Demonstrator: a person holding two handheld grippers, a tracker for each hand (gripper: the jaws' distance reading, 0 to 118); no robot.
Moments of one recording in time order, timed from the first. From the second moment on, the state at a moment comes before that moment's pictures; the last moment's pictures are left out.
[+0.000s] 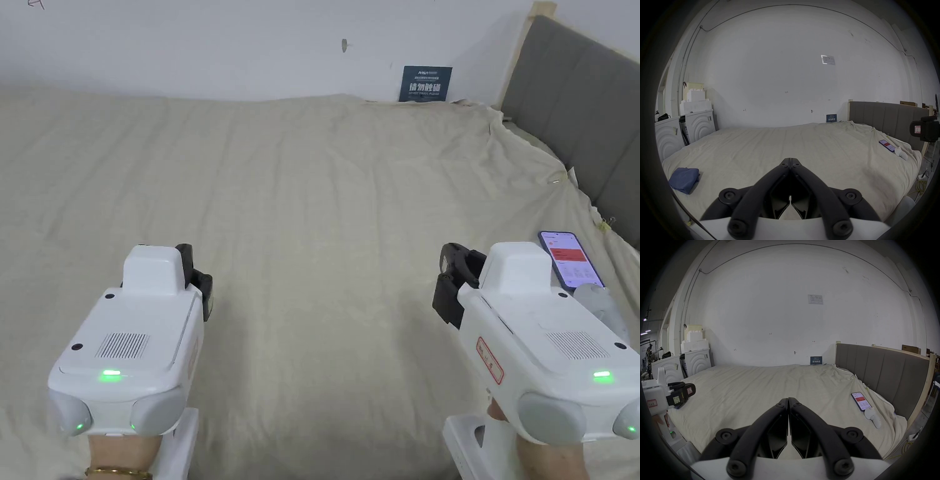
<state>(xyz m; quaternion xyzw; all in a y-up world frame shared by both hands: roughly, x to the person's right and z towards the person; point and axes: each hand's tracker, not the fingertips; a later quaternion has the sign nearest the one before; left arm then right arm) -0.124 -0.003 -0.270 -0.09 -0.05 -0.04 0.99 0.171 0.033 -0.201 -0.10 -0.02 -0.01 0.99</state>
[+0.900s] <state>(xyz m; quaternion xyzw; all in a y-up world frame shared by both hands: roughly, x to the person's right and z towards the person) -0.121 -0.007 -0.270 -0.11 -0.06 -0.03 0.99 0.172 0.031 -0.205 -0.11 -0.02 -0.02 0.99</state>
